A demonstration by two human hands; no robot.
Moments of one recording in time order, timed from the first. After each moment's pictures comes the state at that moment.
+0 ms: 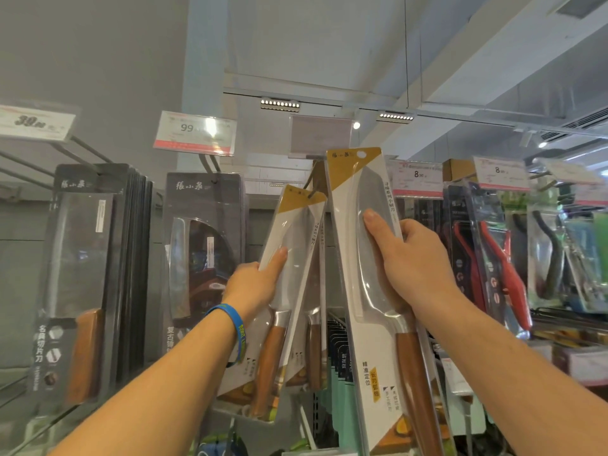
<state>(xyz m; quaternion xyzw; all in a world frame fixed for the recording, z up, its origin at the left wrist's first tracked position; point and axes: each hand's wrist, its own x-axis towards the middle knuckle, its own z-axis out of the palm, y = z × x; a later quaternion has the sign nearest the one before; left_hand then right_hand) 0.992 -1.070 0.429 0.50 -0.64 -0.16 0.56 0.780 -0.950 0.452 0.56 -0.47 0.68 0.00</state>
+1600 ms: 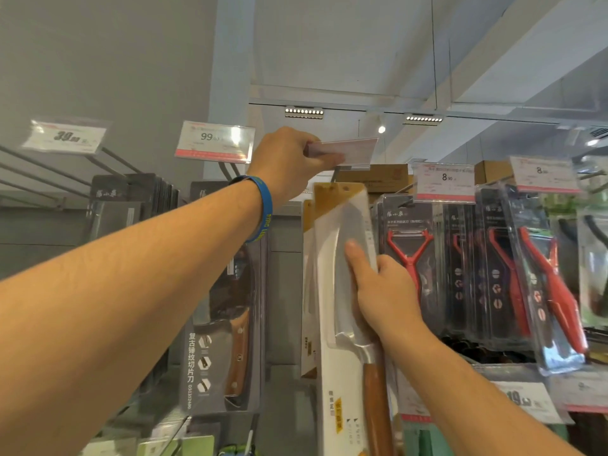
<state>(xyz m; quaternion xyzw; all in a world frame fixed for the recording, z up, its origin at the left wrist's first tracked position) 0.982 -1.002 0.586 0.33 -0.72 0.17 0.58 0.823 -0.996 0.422 0.57 -0.44 0.68 -0.12</state>
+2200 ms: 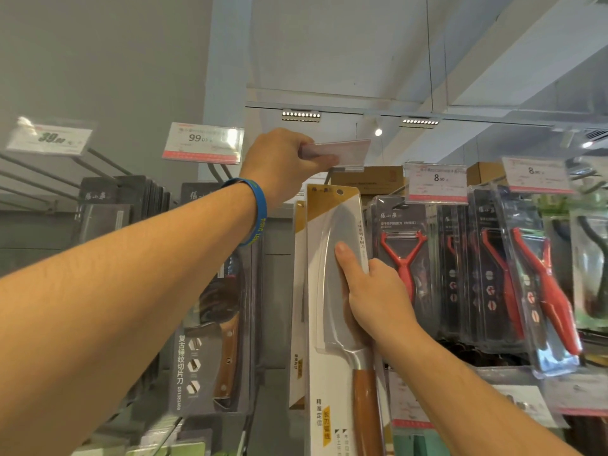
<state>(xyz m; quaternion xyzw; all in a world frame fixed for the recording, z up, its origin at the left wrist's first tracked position) 0.975 -1.001 0.585 0.34 -0.72 0.20 0.58 0.819 -0.996 0.427 0.59 -0.46 0.65 -0.14</state>
